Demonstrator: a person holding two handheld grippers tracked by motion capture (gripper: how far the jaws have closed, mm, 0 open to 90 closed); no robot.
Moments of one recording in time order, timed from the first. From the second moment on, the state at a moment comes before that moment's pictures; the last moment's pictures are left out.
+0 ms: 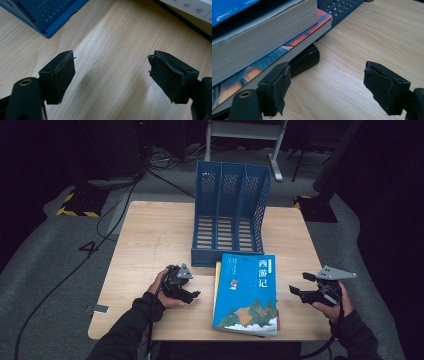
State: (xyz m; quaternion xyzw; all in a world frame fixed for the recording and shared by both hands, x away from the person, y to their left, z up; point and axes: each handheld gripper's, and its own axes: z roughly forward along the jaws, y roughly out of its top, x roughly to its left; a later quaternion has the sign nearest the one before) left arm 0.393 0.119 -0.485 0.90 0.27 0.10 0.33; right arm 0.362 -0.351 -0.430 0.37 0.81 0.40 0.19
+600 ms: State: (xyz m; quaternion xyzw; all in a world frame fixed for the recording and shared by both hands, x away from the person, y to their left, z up) left arm 0.392 0.103 -0.483 0.90 0.26 0.11 0.34; right arm 0.343 -0.320 -0.403 0.33 0.82 0.44 0.16
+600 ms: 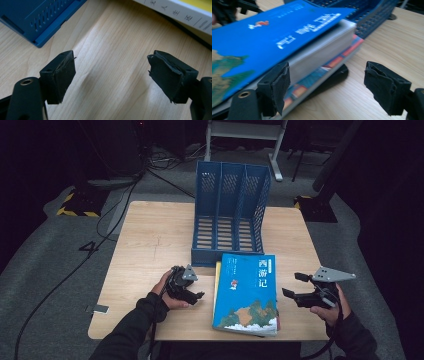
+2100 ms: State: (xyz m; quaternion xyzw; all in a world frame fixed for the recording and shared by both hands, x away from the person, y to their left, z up) left arm 0.413 0.078 -0.466 0.88 0.25 0.12 0.39; right arm 0.364 -0.270 -0.410 0.28 0.87 0.40 0.01
